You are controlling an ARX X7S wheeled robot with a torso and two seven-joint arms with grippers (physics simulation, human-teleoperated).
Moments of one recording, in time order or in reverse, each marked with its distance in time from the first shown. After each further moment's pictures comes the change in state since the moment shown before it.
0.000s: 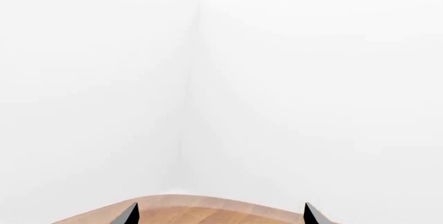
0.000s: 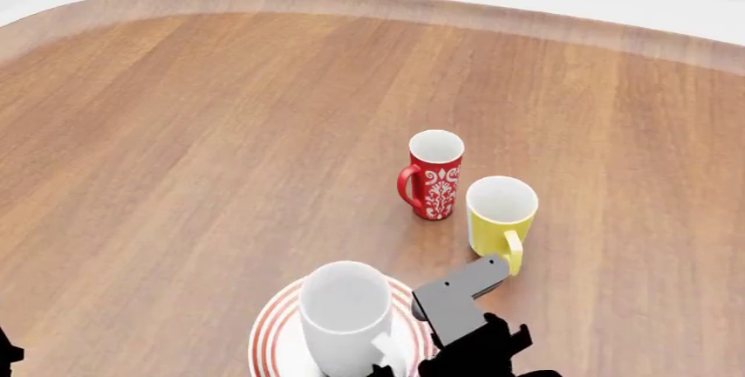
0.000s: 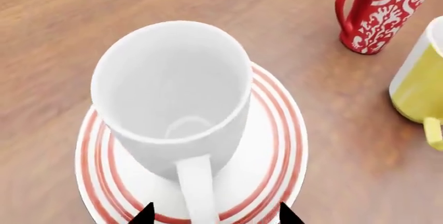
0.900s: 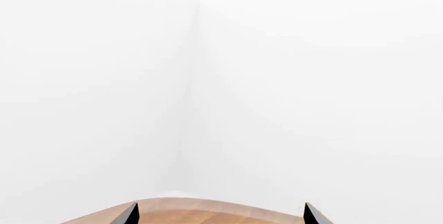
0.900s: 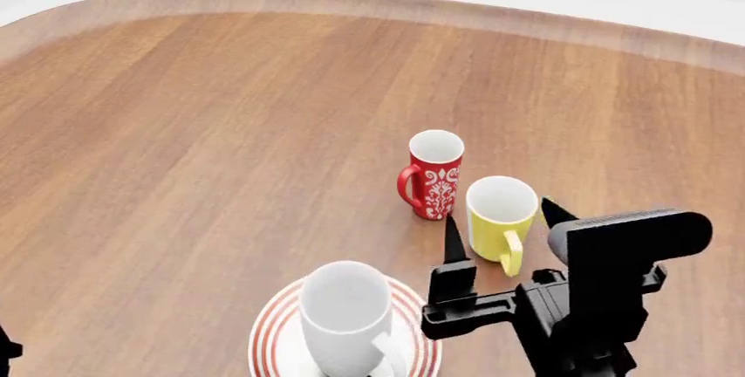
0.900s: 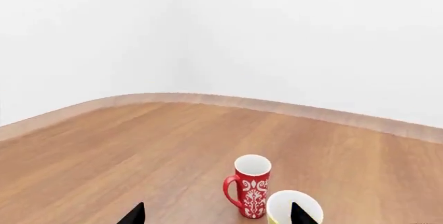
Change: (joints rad) left arm -0.011 -0.017 0.007 0.011 -0.011 -0.007 -0.013; right arm -0.288 0.120 0.425 -0.721 0.189 -0.081 0.296
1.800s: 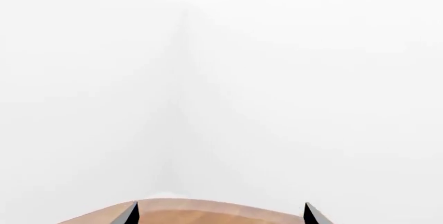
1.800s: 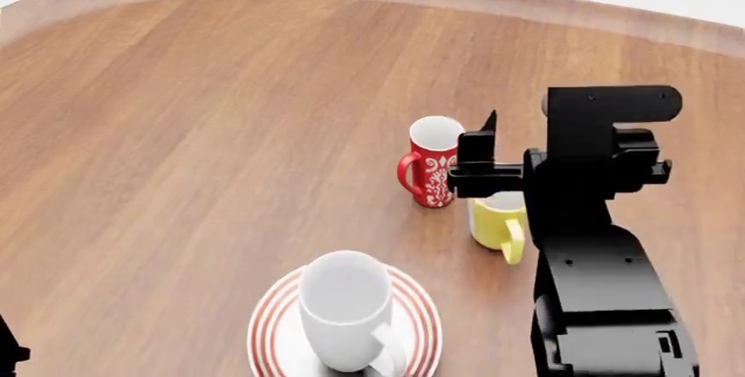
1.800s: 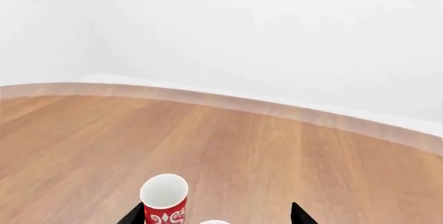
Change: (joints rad) left arm 0.003 -0.017 0.023 0.001 0.002 0.040 0.020; right arm 0.516 -0.173 -0.108 0.826 -0.253 -0.222 0.085
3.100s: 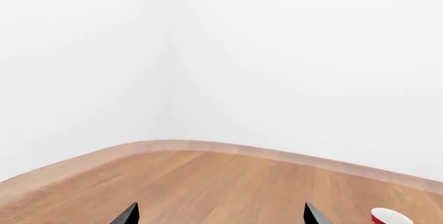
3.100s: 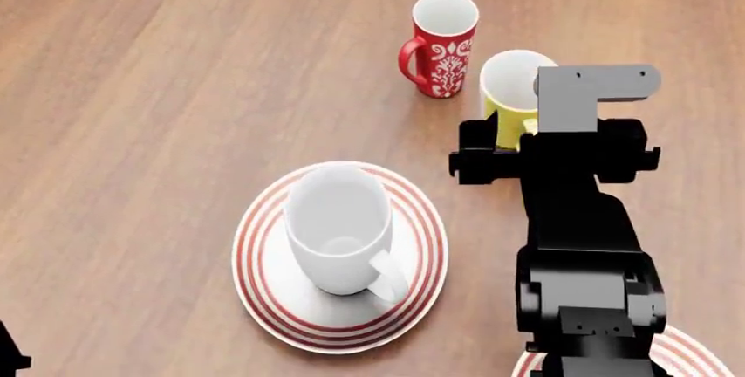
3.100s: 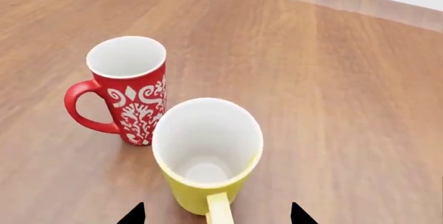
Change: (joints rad) left arm 0.016 -0.009 0.023 0.011 0.007 0.050 -0.001; right arm 0.306 -0.111 0.139 0.689 -0.232 -0.240 -0.075
